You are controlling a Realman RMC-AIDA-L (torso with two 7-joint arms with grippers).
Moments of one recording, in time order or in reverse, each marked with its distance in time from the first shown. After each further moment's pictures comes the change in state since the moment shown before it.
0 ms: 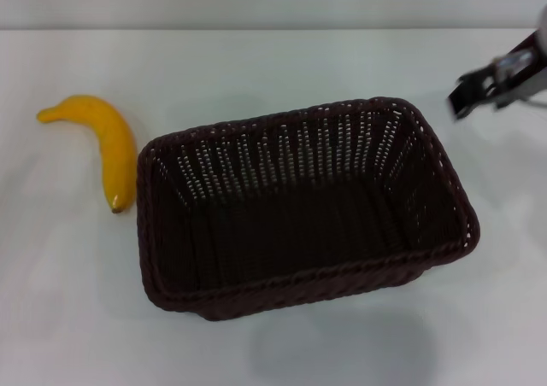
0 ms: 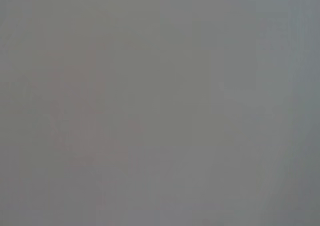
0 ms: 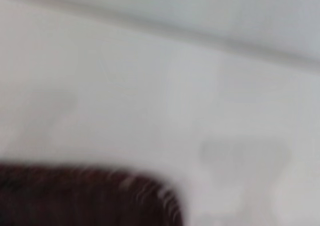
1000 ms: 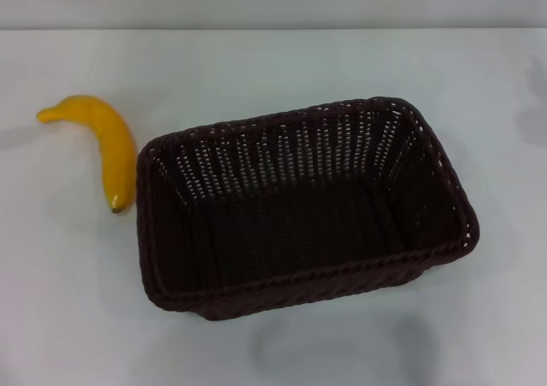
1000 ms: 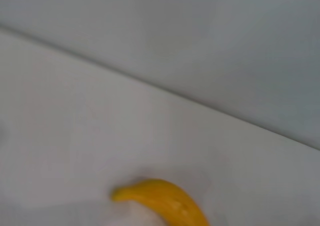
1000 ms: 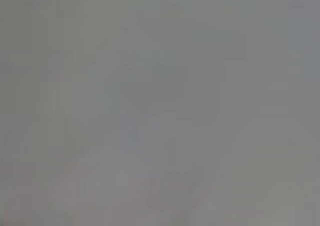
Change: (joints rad) left arm -0.596 0.268 0.004 0.328 1.335 -0.185 -1.644; right arm -0.596 -0.008 0.091 0.008 -0.060 -1.188 -0.653
